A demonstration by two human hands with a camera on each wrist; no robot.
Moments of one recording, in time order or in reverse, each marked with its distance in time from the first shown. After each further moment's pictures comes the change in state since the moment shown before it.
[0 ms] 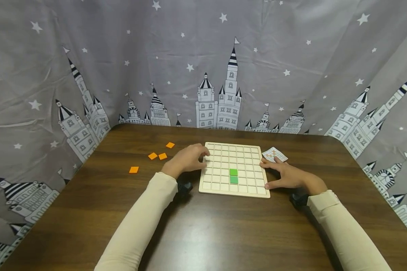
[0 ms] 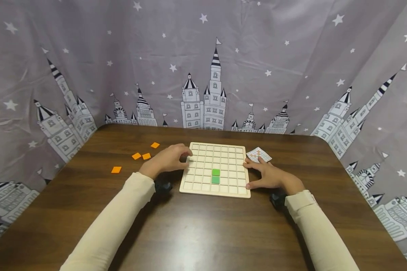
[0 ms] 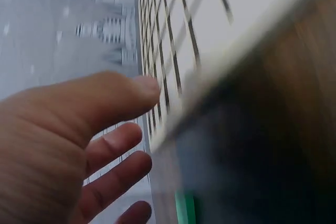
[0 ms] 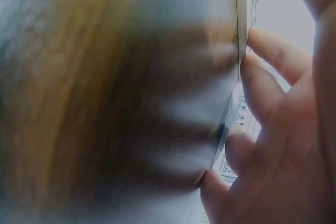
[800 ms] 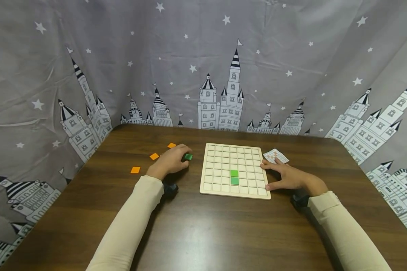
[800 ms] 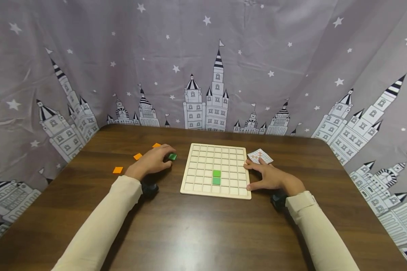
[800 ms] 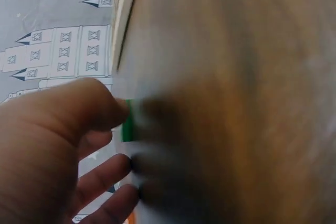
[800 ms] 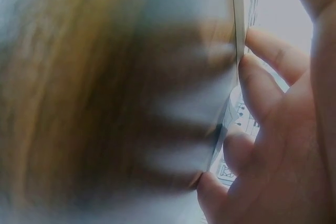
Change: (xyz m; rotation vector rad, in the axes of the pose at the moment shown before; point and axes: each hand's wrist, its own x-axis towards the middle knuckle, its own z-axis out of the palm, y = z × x) left_hand -0.029 -0.061 0.002 -0.016 0.092 -0.073; right_hand 0.001 -0.010 0.002 -0.008 -0.014 0.008
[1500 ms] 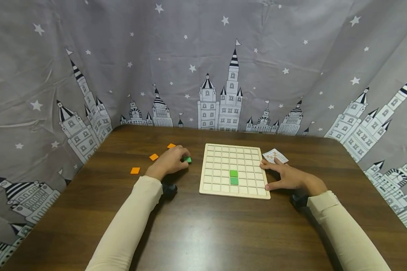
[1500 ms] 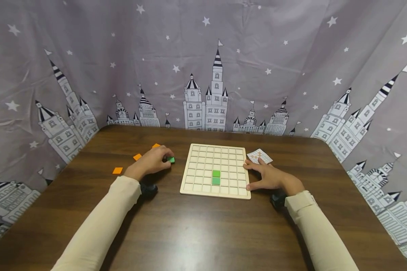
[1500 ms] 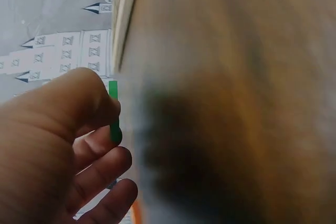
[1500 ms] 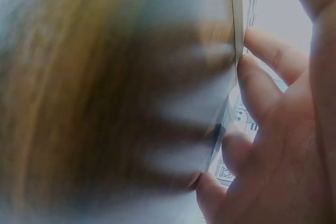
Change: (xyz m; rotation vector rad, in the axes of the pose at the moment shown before) left_hand -0.006 0.000 -0.005 -0.016 -0.054 -0.018; right_hand -0.006 -0.011 0.007 0.027 0.003 0.028
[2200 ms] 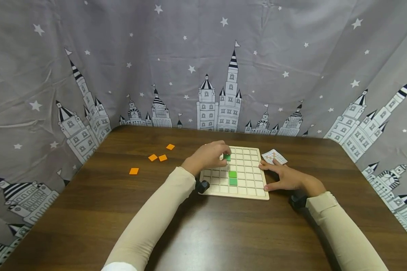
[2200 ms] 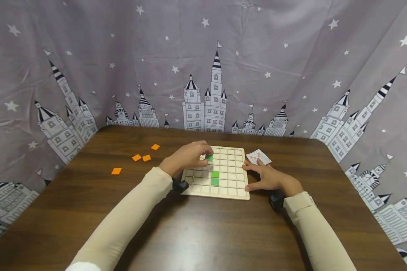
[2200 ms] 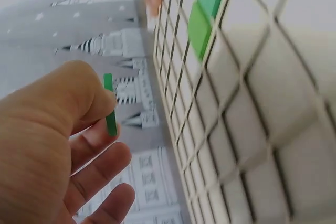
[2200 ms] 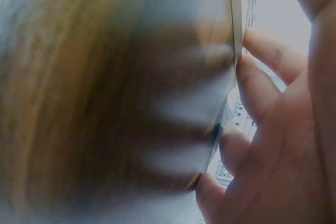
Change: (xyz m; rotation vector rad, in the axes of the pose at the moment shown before) left_hand 0.045 0.113 0.001 0.124 -0.021 0.294; right_hand -0.001 -0.002 -0.002 0.009 -0.003 -0.011
